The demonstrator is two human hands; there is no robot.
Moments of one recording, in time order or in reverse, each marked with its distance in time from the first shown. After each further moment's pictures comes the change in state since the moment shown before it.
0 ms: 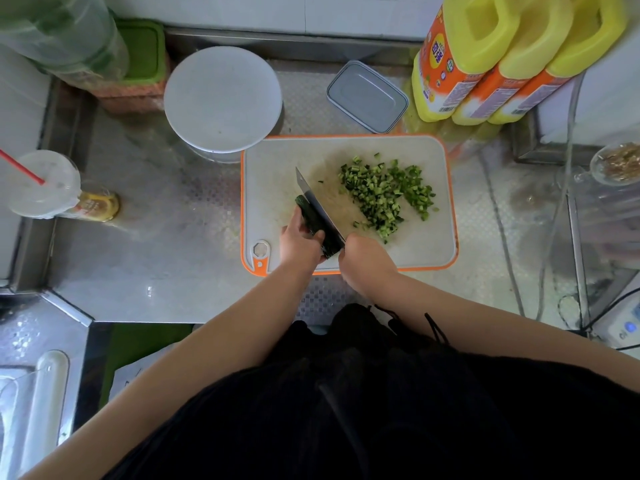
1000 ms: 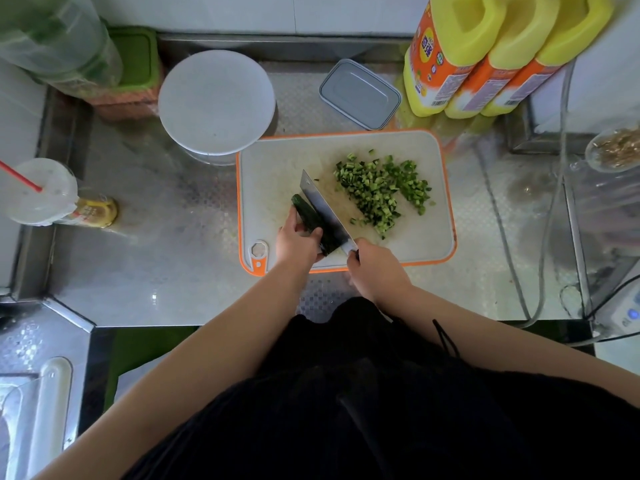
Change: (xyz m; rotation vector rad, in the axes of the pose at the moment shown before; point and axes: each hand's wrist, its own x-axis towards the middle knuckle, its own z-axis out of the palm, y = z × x) left_hand -0.025 0.015 -0.001 0.019 -0.006 0.014; right_hand -0.024 0.020 -0.001 0.174 0.034 -0.022
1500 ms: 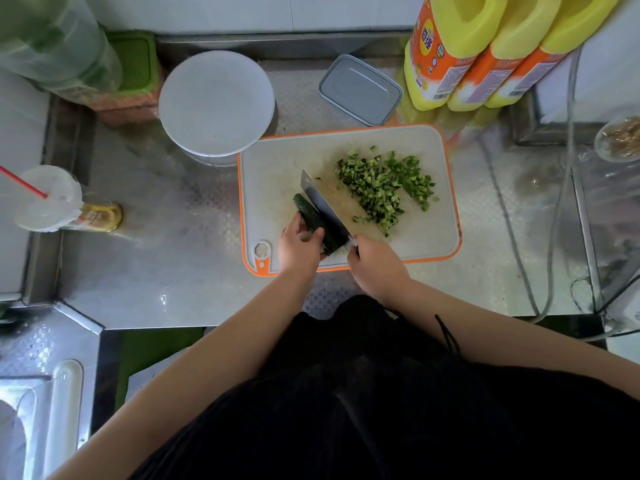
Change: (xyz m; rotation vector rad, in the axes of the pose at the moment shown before) left_hand -0.007 -0.008 0.000 0.058 0.060 0.078; right_hand 0.011 0.004 0.007 0.025 0.002 -0.014
